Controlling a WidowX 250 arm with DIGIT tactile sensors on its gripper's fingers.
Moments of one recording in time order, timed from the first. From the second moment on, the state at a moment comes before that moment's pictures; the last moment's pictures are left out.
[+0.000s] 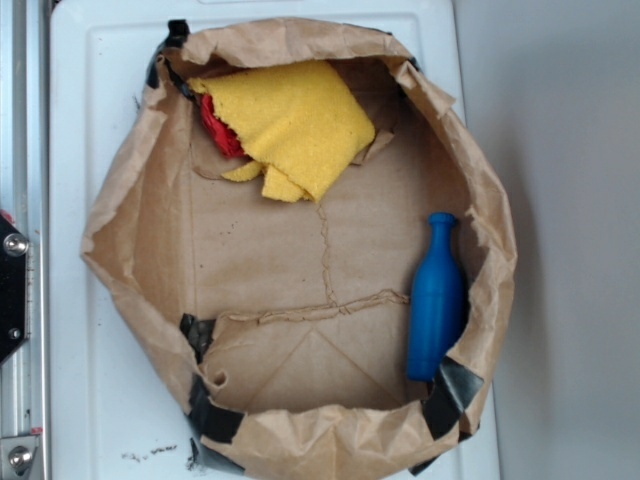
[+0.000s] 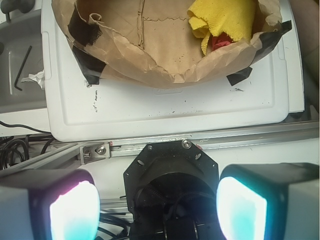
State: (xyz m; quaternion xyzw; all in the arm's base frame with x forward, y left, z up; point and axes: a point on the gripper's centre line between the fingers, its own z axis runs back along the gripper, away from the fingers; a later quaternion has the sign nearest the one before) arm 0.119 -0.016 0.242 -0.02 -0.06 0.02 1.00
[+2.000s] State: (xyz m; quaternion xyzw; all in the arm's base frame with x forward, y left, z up) arm 0.241 0.002 0.204 0.01 -0.14 0.09 0.99
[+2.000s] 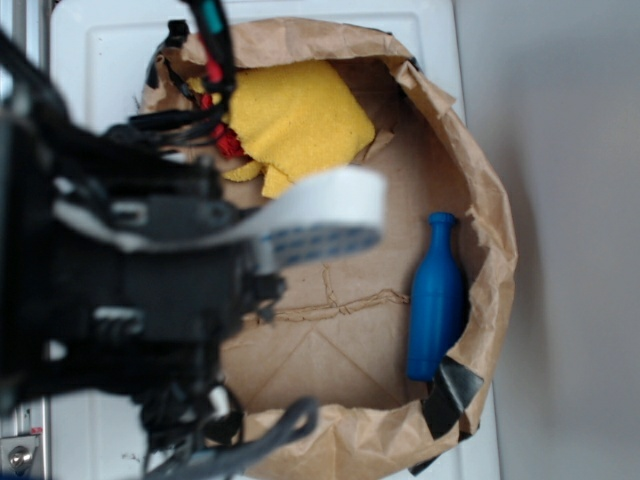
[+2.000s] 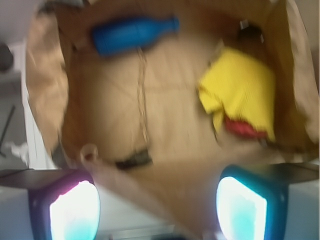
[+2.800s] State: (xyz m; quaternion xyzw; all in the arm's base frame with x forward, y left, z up) arm 0.263 0.040 0.140 0.11 -0.12 0.39 0.91
